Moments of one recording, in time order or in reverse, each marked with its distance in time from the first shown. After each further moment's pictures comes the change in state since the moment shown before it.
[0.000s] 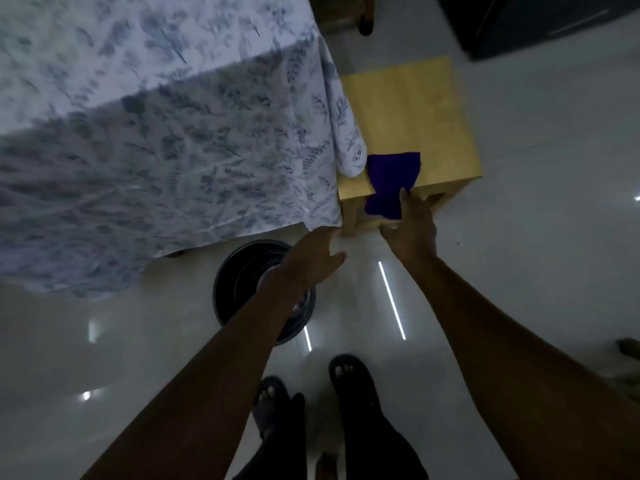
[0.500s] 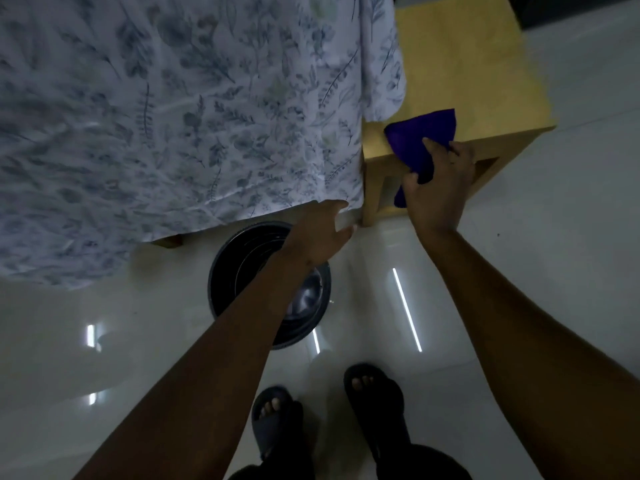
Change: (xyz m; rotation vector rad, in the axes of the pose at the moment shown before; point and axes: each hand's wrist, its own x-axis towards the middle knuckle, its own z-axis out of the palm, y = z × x) left_hand 0.034 -0.080 0.053 -0.038 0.156 0.032; right_hand 0.016 0.010 0.077 0.258 0.507 -0.124
